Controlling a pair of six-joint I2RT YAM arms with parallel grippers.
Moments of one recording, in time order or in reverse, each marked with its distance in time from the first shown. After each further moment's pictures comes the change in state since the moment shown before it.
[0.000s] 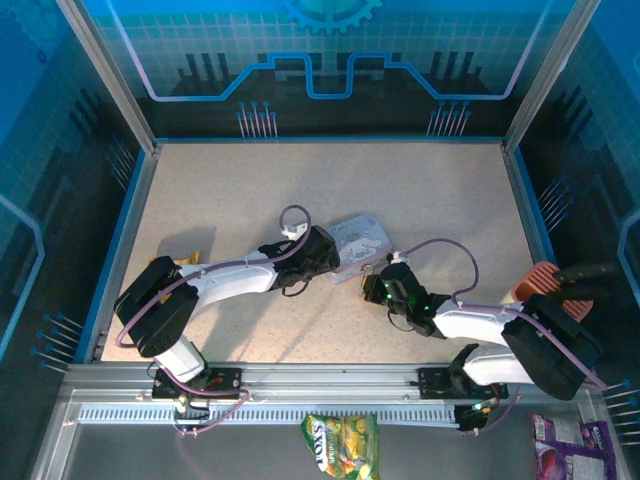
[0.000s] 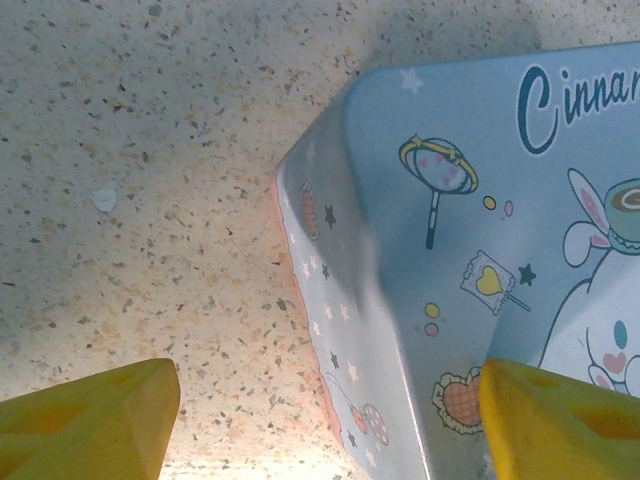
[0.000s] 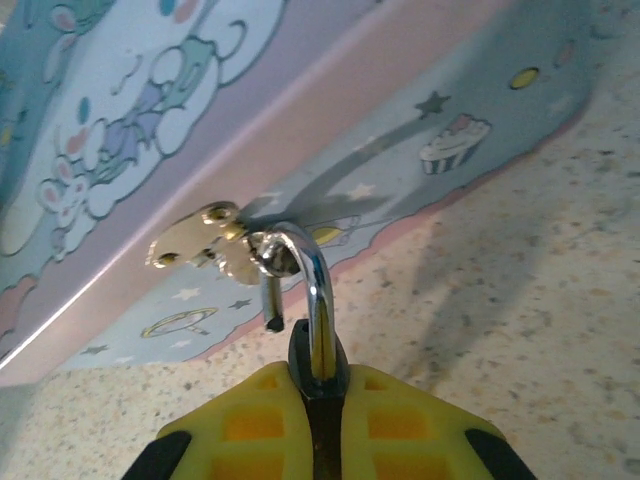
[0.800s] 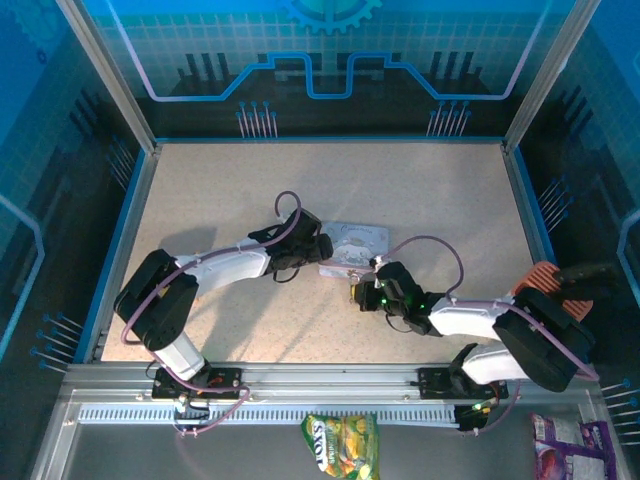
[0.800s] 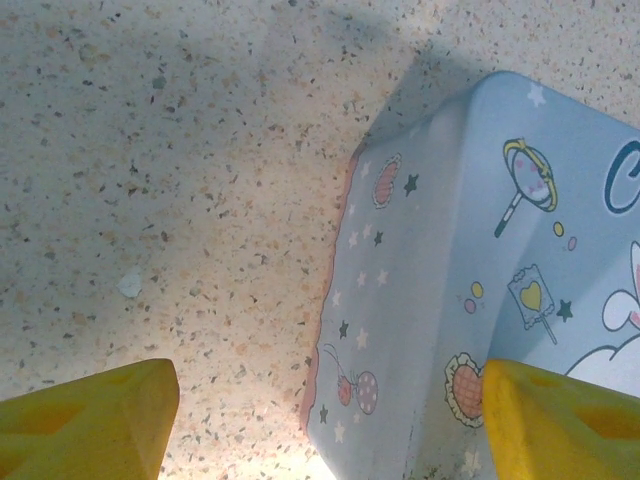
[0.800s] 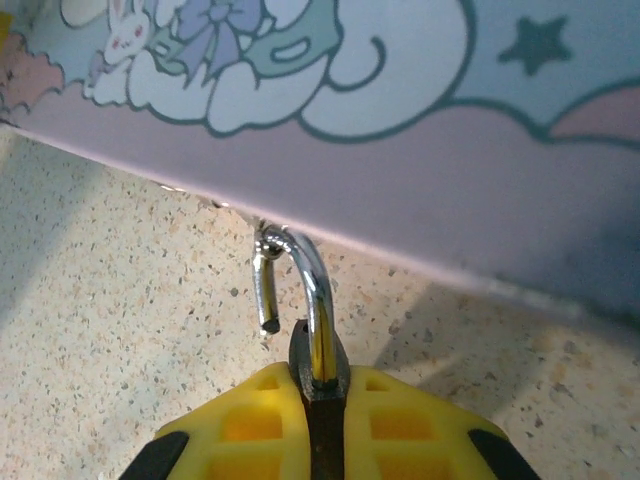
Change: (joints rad) left arm 0.132 0.018 0.036 -0.011 0.138 0.165; right arm 0.018 0.043 0.010 0.036 -0.173 -0.217
